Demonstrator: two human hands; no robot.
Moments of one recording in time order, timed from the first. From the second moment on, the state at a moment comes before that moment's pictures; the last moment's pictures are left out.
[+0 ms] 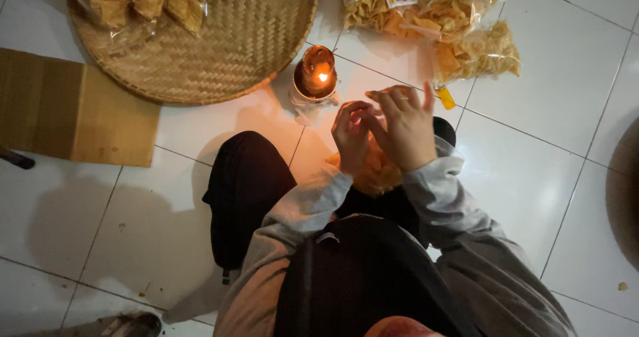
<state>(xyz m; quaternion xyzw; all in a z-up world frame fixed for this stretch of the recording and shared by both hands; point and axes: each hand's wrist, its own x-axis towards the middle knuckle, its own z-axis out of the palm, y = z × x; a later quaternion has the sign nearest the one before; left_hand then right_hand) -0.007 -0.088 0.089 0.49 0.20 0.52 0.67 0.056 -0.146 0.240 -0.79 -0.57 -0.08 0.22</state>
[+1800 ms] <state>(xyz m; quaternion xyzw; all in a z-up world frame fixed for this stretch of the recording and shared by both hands) -0.049 -0.038 -0.063 0.58 0.33 0.21 0.71 0.274 -0.081 0.199 -0.60 -0.22 0.01 0.77</state>
